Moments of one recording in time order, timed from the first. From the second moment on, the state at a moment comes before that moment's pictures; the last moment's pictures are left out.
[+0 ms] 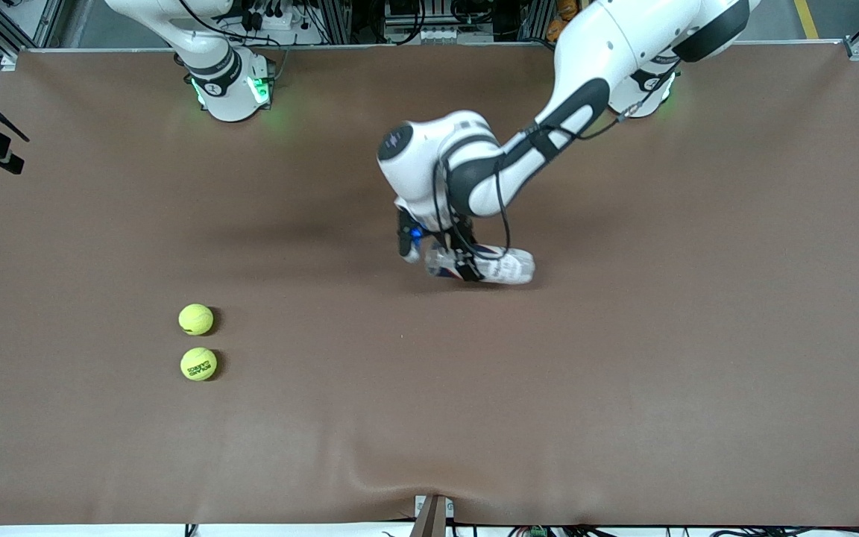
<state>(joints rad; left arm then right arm) -0.40 0.77 -0.70 -1.44 0.88 1.79 0.08 -0.02 -0.01 -0.10 -1.45 0.03 1.38 -0.04</state>
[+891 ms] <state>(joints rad) -0.37 0.82 -0.68 -1.42 0.88 2.72 -0.24 -0.02 0.14 -0.09 -1.45 0.04 1.51 -0.04</state>
